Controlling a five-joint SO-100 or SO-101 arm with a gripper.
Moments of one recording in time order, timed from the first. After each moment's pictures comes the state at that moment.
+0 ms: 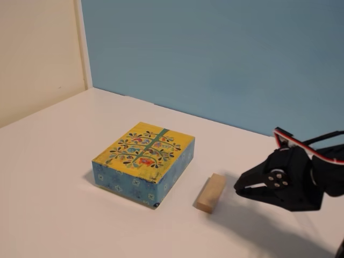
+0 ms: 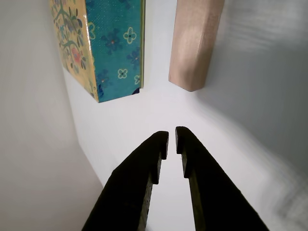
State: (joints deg) arm 17.4 184.5 170.9 51.0 -12.0
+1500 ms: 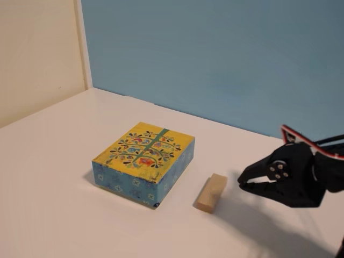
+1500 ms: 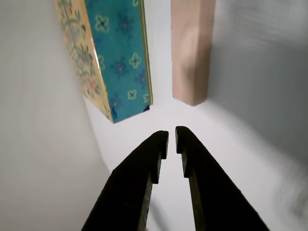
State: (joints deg) arm 21.6 184.5 170.9 50.2 -4.9
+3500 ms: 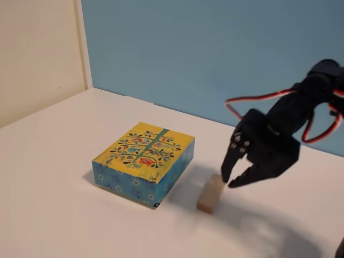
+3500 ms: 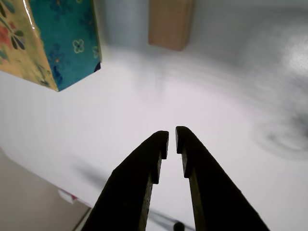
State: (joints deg) arm 10.8 126.9 123.5 68.3 -9.8
